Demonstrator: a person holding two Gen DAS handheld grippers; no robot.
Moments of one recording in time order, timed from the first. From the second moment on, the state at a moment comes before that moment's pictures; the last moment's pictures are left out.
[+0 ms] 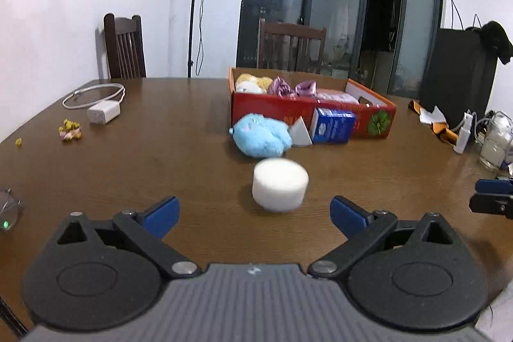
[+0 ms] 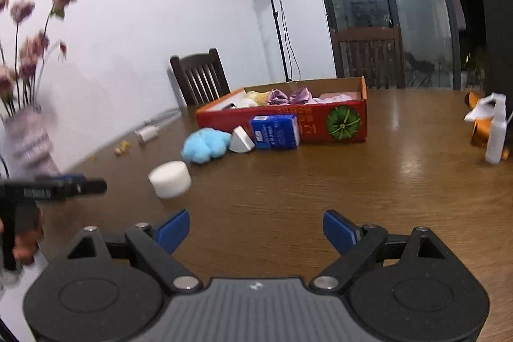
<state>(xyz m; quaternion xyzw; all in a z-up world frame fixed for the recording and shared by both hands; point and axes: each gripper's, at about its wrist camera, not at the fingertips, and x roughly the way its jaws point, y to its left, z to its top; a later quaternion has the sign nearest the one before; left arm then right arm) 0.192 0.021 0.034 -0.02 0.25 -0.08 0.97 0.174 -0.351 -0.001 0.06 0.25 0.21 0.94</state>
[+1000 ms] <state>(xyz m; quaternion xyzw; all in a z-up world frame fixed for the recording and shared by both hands) 0.397 0.058 -0.011 -0.23 0.33 -0.17 0.90 0.420 -0.208 -0.036 0.20 0.36 0.26 0.87</state>
